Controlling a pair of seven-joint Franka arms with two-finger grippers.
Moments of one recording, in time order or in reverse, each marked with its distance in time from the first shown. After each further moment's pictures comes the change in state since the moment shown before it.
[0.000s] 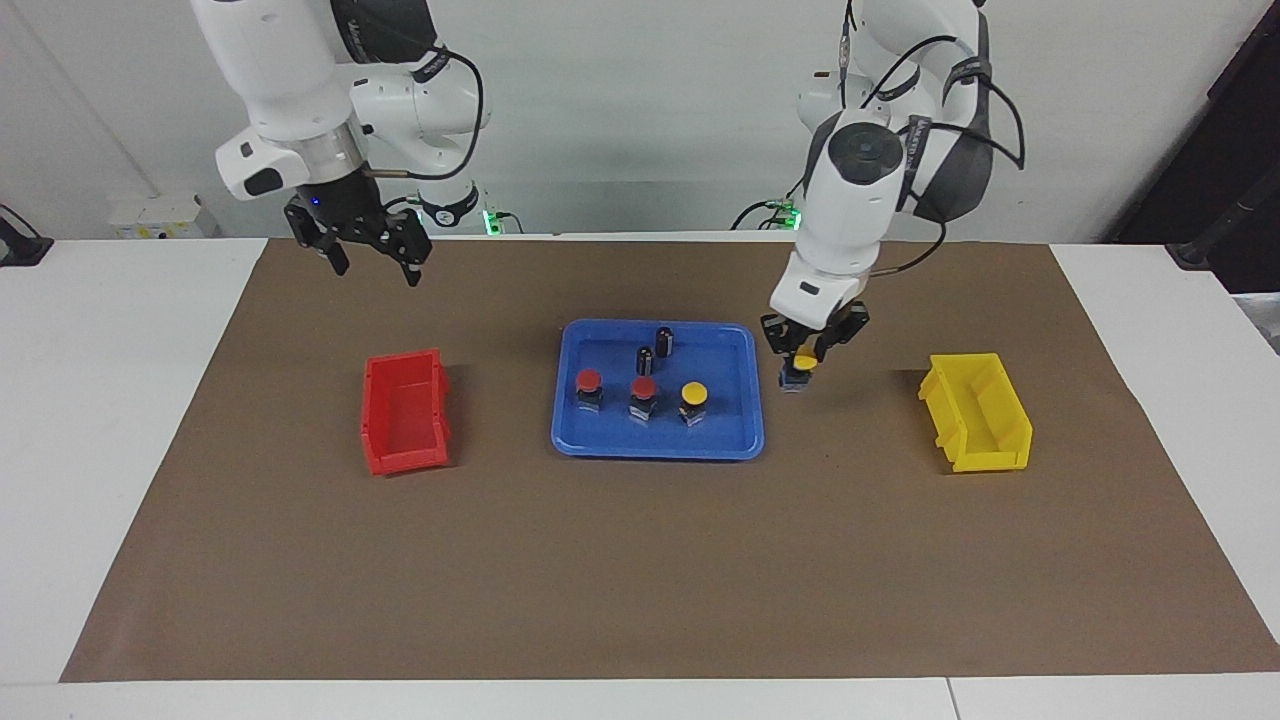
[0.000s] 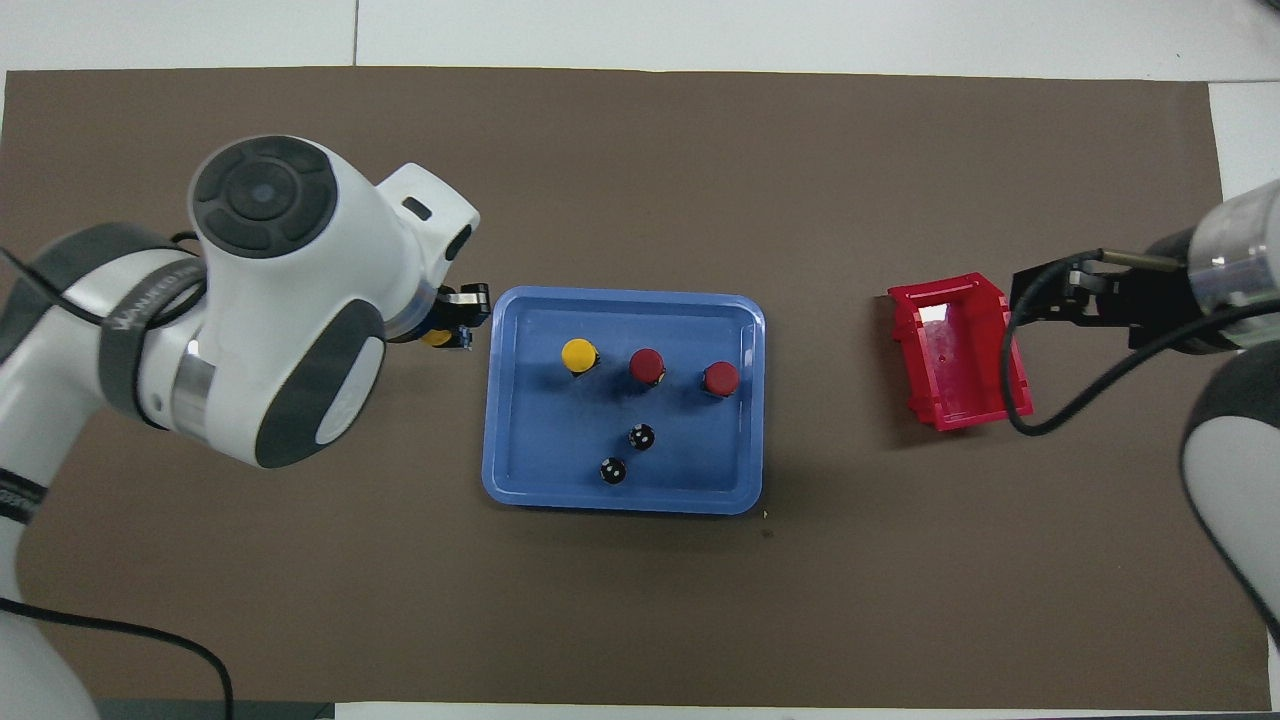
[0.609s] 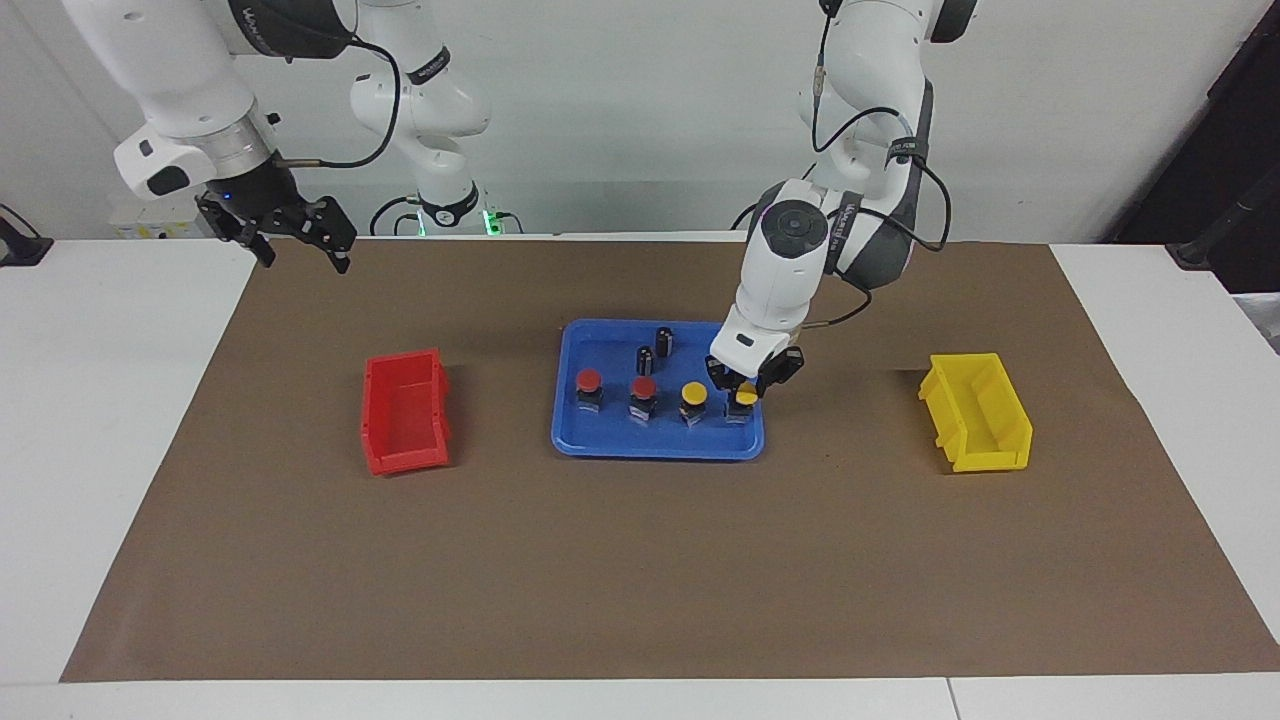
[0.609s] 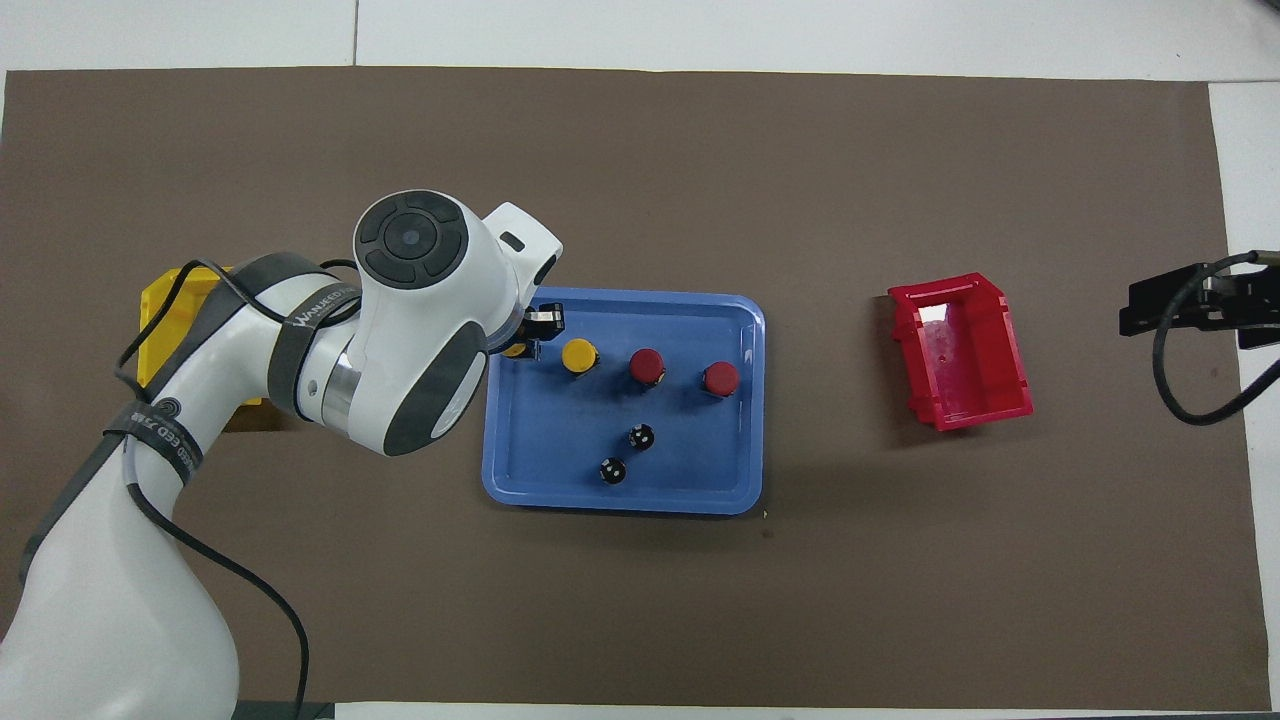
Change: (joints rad) left arm -0.040 0.108 0.002 -0.060 -0.028 0.150 -0.007; right arm -0.129 0.049 0.000 0.026 0.001 -0.035 -0.188
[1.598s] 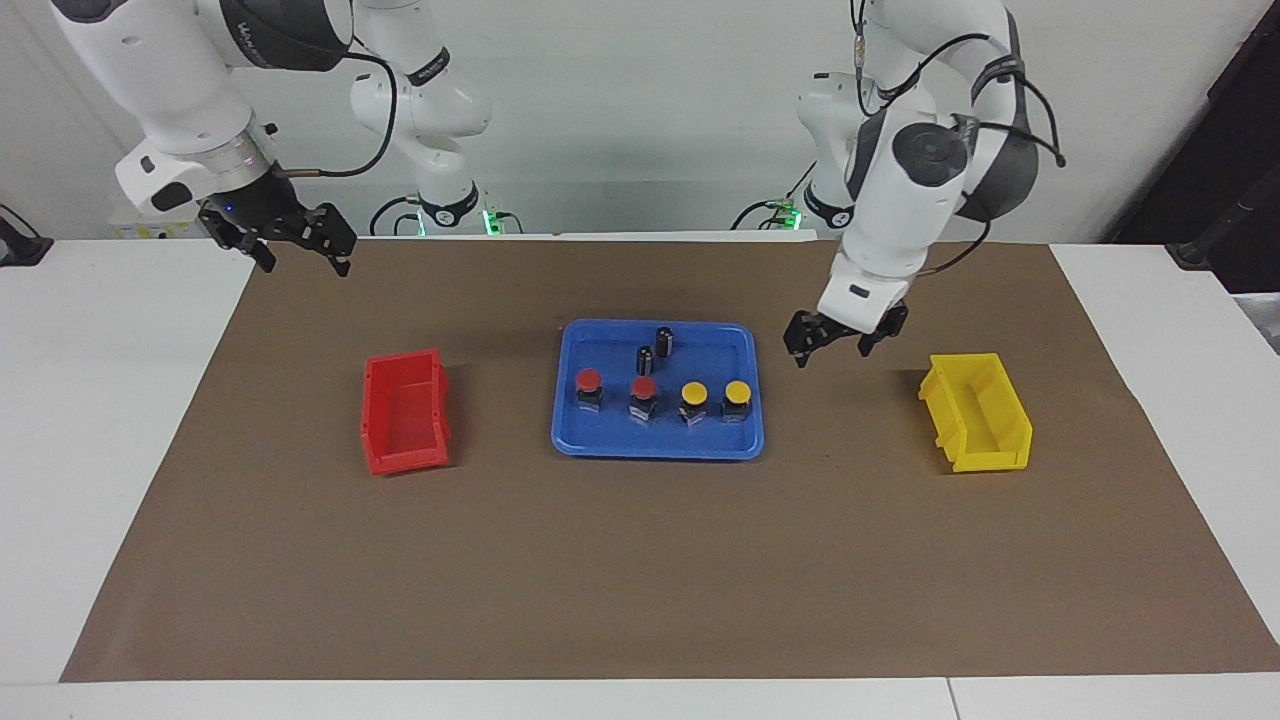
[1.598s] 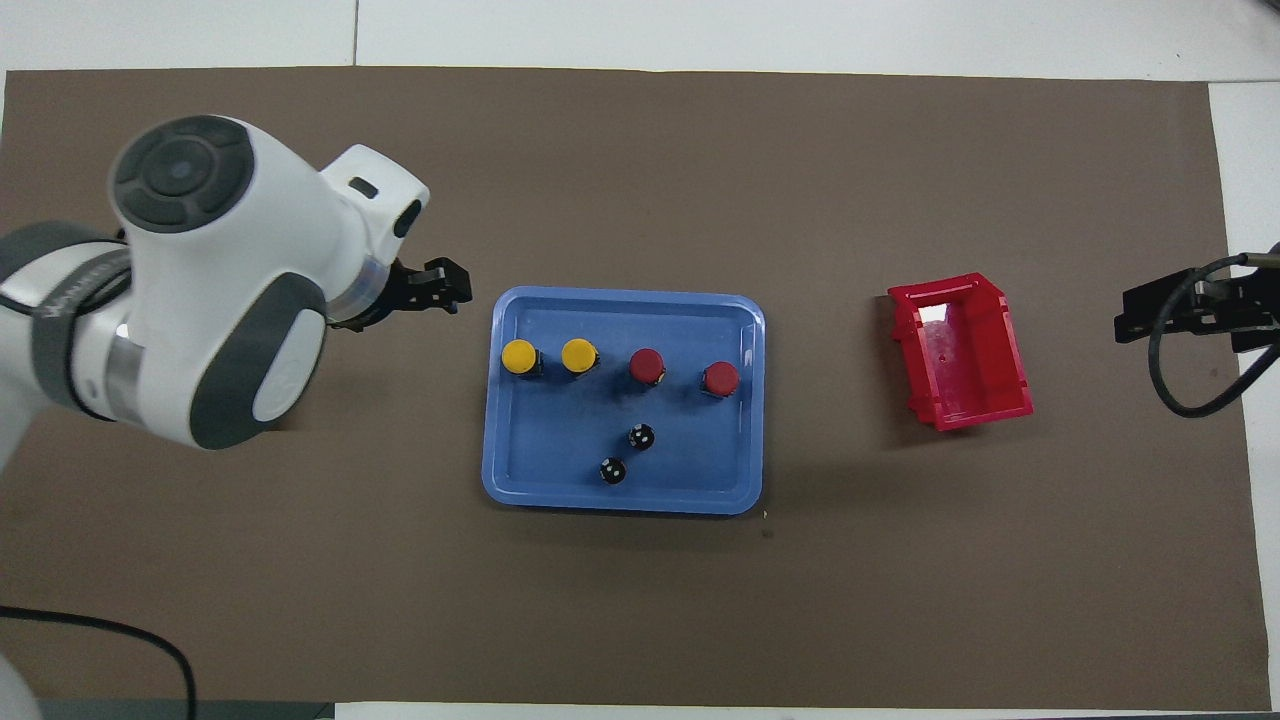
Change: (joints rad) left arm 0.220 -0.228 0.038 0.058 0.000 -0.287 0.255; right arm 0.000 0.012 0.007 0.008 0.000 -0.028 -0.015
